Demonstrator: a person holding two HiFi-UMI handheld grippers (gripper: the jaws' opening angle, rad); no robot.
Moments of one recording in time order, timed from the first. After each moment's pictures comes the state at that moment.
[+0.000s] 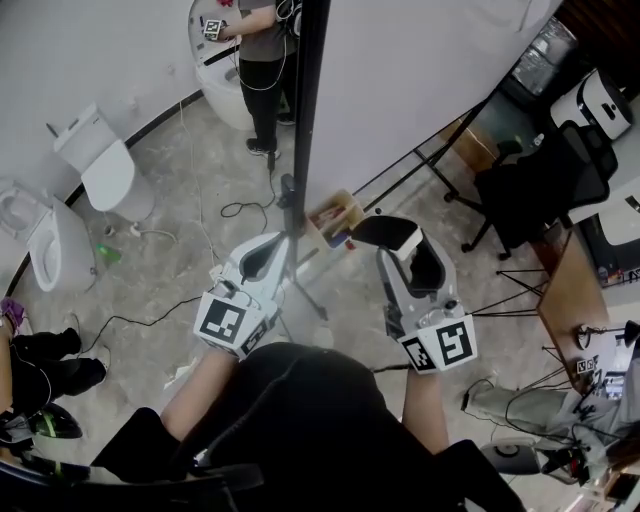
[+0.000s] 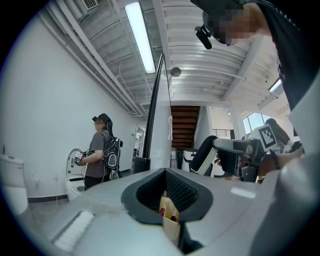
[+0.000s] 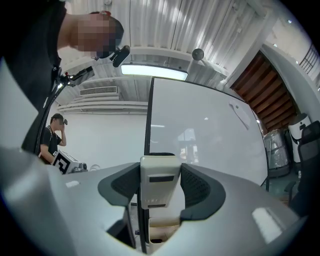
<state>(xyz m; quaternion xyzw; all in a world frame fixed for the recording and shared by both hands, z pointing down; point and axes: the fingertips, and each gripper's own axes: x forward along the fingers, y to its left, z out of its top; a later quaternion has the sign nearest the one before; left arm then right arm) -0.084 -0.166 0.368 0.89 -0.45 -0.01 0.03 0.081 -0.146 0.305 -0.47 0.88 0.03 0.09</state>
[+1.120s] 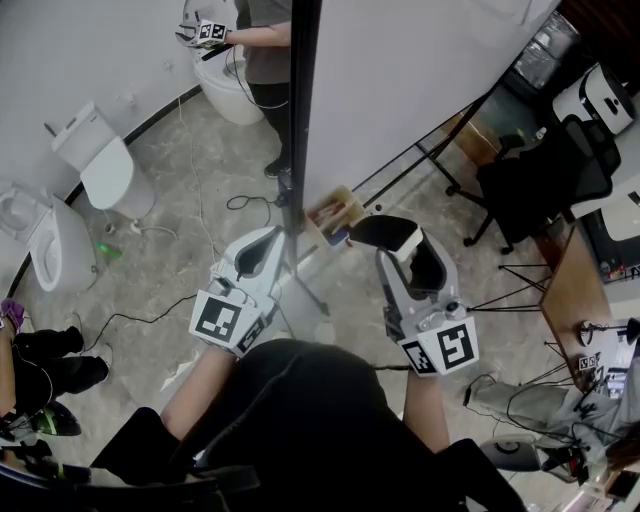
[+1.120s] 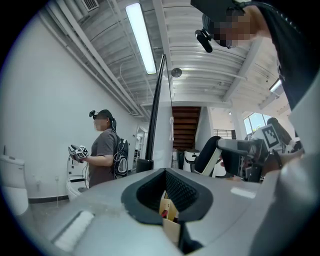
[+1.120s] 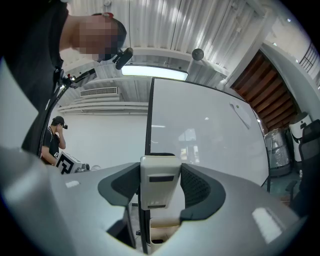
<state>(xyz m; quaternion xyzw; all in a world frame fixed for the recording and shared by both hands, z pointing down) -0.086 -0.173 0.364 0.90 -0.44 -0.03 0.02 0.079 -0.145 0.303 -0.46 0.88 0.03 0.10</state>
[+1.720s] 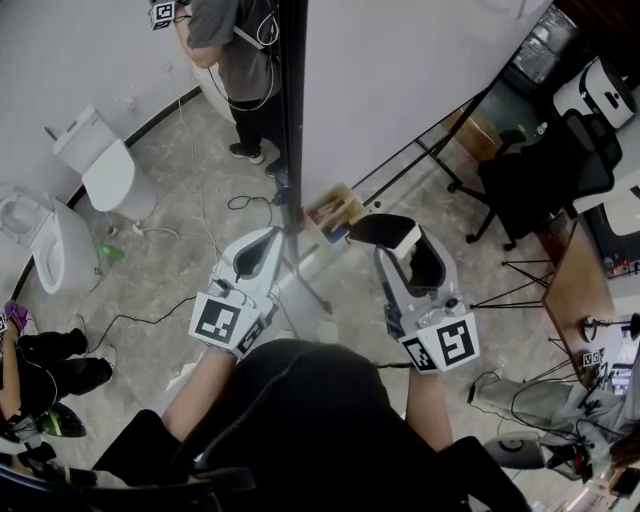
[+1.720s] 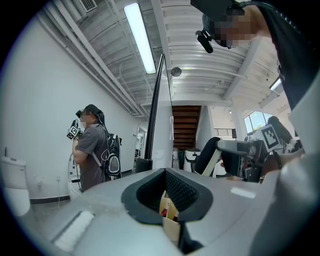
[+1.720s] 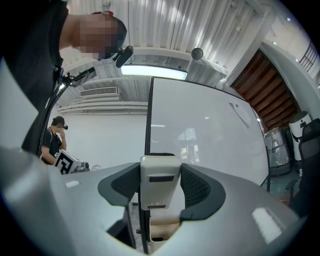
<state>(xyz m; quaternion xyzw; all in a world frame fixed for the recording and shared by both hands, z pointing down) -0.085 -0.168 0.366 0.89 -0.45 -0.02 0.02 0.082 -0.144 0.309 -0.46 0.88 0.02 0.10</state>
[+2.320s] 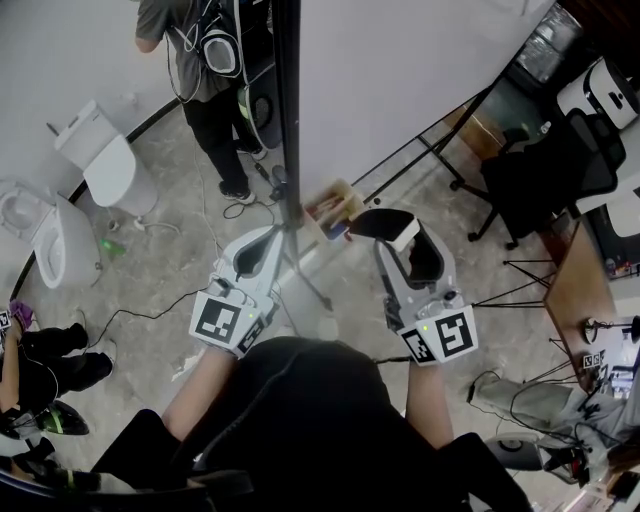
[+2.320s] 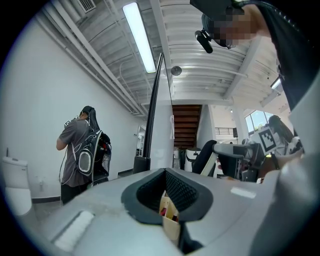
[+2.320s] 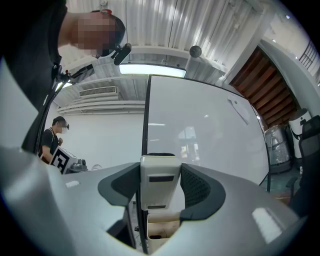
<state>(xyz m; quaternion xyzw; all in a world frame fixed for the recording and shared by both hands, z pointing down) -0.079 -0.166 0.369 0.89 -0.45 -0.02 0.02 0.089 -0.155 0.322 -0.46 0.88 0.01 0.09</state>
